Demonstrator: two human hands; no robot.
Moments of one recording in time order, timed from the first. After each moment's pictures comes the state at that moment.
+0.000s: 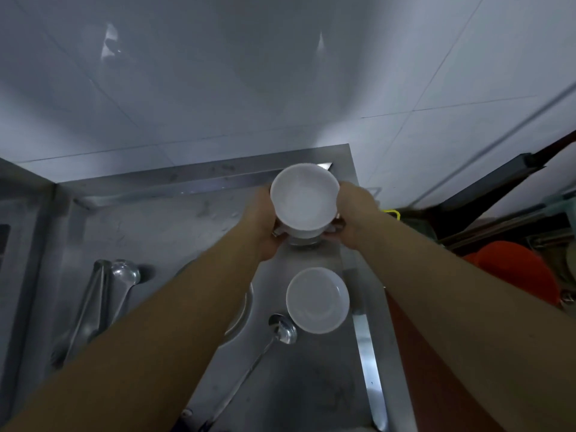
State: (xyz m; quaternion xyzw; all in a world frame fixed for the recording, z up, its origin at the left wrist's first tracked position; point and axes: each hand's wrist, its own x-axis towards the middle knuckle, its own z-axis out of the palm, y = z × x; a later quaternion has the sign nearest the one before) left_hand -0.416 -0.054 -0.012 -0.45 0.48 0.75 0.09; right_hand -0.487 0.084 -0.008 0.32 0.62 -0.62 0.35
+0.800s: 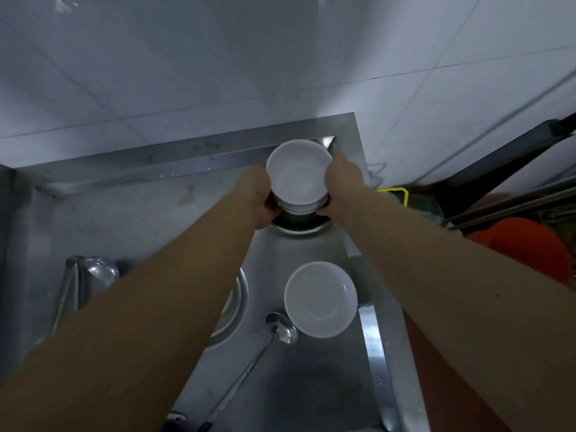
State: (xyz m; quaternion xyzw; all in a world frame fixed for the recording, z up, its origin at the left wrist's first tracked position) left_hand -0.466 -0.075 -0.075 -0.50 0.45 0.73 0.13; right_hand -0.524 0.052 -0.076 0.36 0.62 -0.61 0.34
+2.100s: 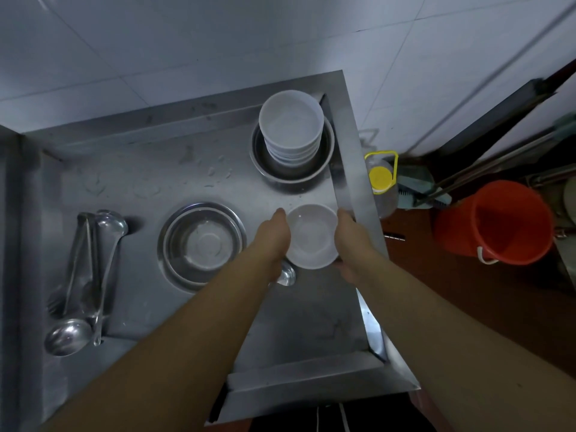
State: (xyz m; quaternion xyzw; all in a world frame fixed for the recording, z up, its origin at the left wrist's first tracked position) left_hand -0.304 0.011 -0.084 -0.54 0.54 0.61 0.23; right_hand -0.339 0.140 -0.088 0.39 0.64 -0.56 0.35
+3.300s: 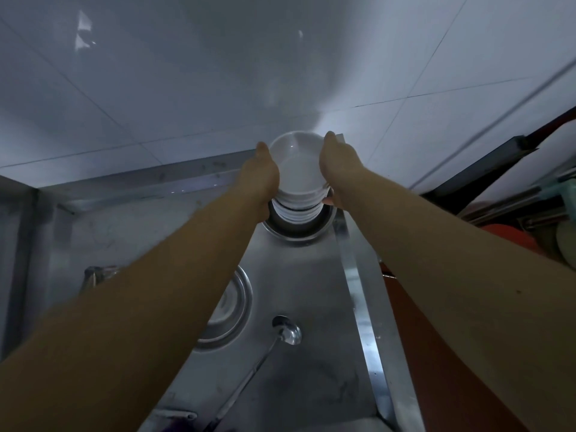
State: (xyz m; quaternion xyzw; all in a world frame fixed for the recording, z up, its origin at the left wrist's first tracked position) left_hand -0.476 -0.071 0.003 -0.46 0.63 0.61 0.10; right_hand -0.535 0.052 0.009 0.18 0.79 -0.50 0.32
